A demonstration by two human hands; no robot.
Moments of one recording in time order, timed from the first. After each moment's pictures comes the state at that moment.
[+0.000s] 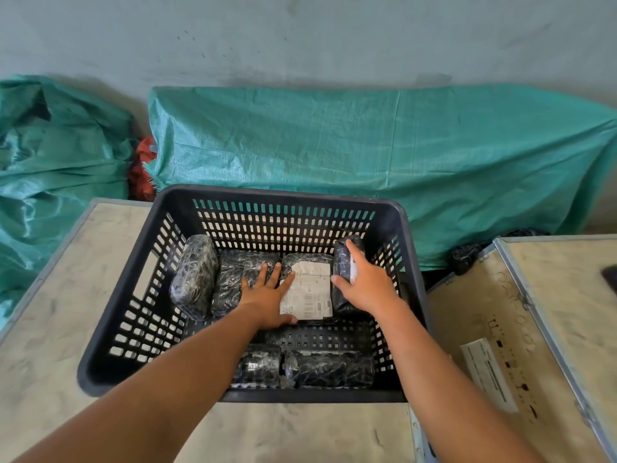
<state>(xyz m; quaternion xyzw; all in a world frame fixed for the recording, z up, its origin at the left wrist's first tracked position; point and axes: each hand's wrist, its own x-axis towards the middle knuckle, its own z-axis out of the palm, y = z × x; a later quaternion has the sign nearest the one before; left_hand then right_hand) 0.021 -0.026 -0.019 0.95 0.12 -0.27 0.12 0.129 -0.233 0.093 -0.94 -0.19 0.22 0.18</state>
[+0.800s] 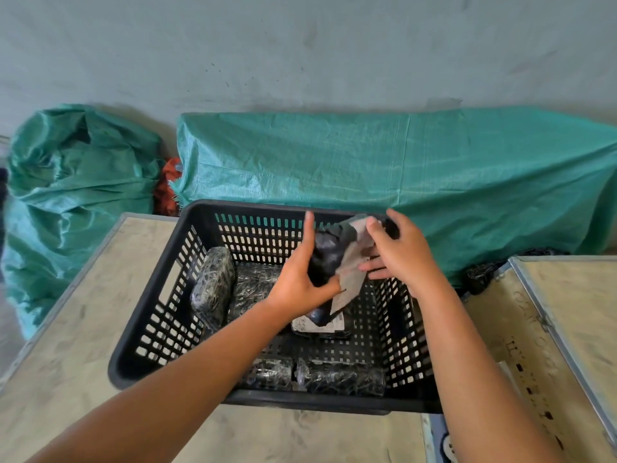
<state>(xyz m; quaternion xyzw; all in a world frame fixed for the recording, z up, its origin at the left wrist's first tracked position) 0.023 -0.070 0.112 0.82 0.02 0.19 0.54 0.144 -0.231 0.191 -0.81 -0.11 0.21 0.54</state>
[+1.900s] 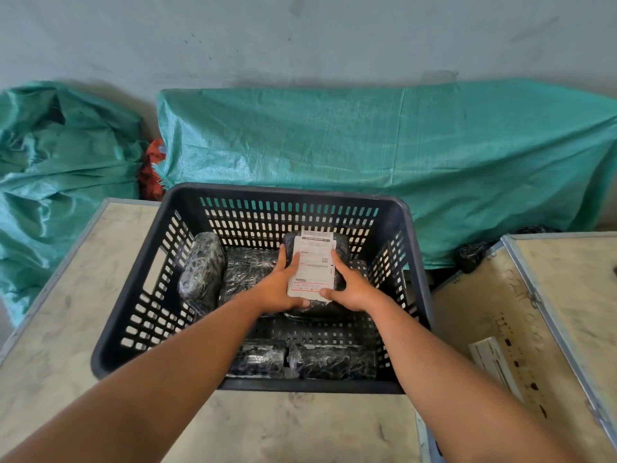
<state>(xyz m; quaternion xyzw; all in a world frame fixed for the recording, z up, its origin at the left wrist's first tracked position) 0.029 -0.024 0.012 0.90 0.10 -0.20 0.37 0.142 -0.221 0.030 -0.87 -0.22 0.38 0.24</state>
